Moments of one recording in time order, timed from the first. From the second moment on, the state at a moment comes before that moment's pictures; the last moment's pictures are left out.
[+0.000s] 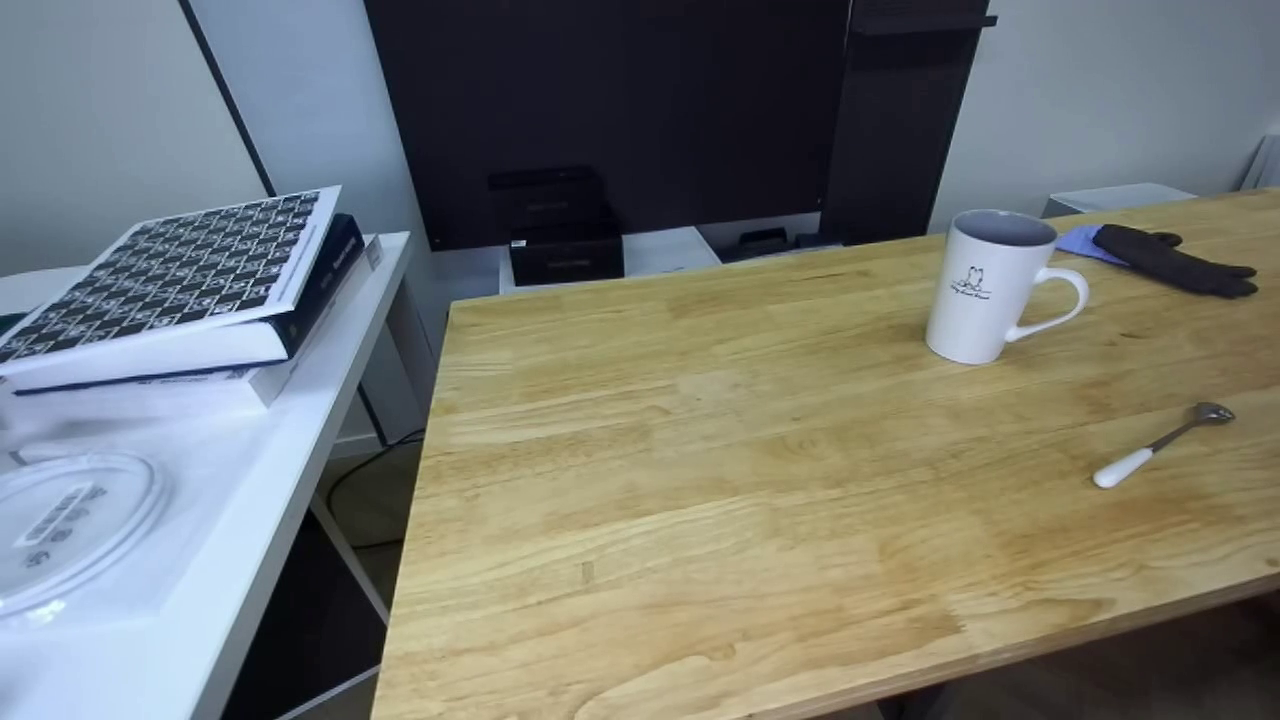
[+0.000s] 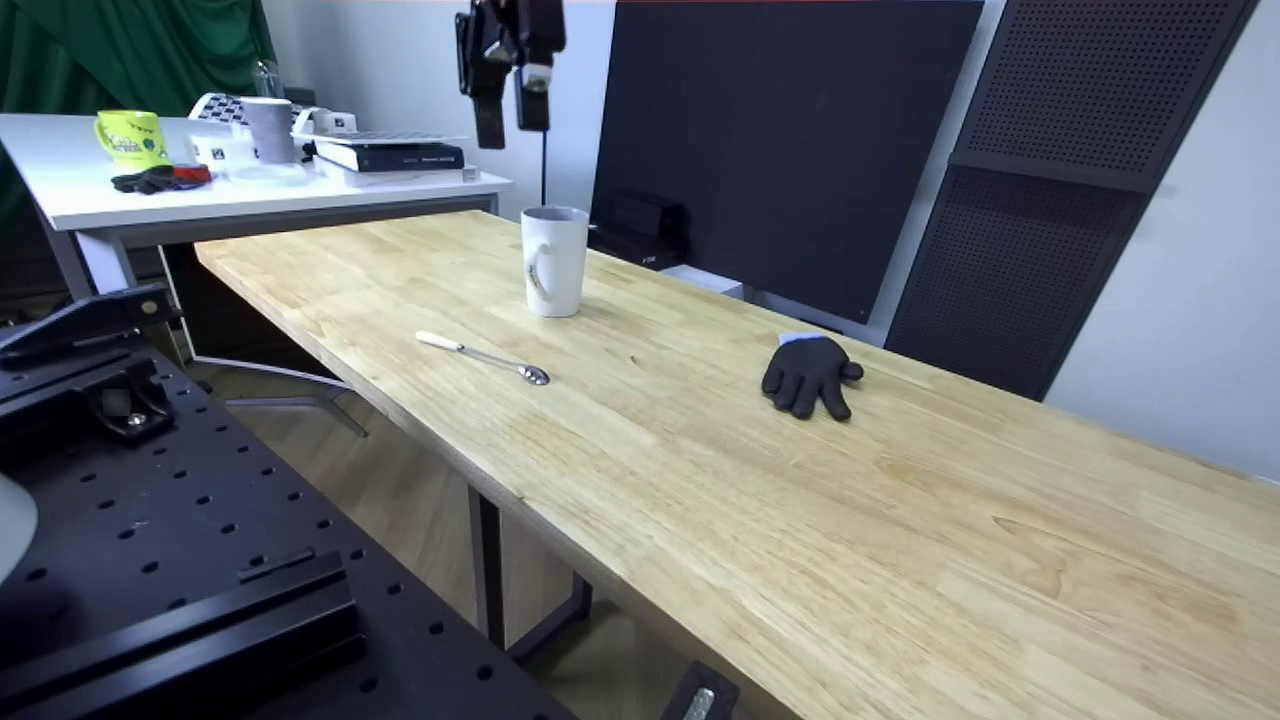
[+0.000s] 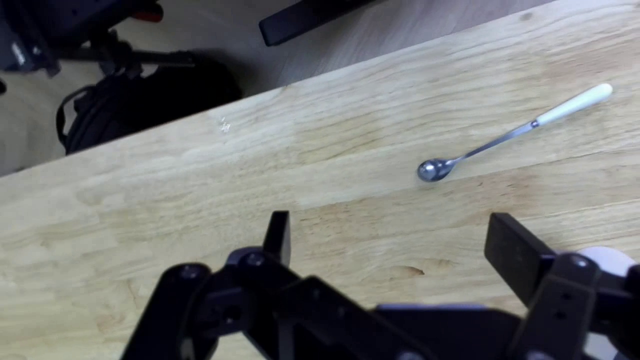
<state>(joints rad) -0.20 -0.18 0.40 -2.64 -0.18 2.32 0.72</state>
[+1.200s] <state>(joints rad) 0.17 0.14 0.23 -2.52 0.23 2.71 0.95</state>
